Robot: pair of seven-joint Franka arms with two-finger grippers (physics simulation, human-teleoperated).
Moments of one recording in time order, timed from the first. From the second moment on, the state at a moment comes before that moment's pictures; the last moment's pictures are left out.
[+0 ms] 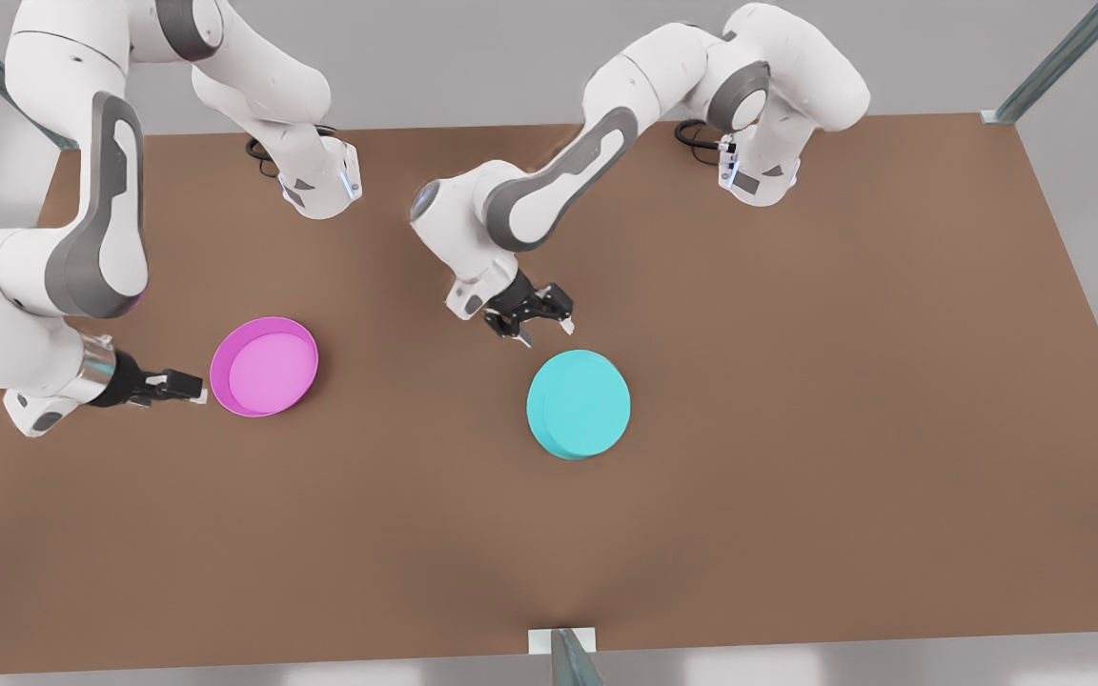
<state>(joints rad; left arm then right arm) -1.02 0.83 0.17 -0.94 0.37 1.50 -0.91 -0.26 0.23 0.16 -1.59 0.11 1.72 -0.10</state>
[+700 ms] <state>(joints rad) -0.19 0.16 -0.01 -1.43 0.09 1.44 -0.07 -0.19 0.35 -0.19 -2.16 0.44 2.24 -0.97</state>
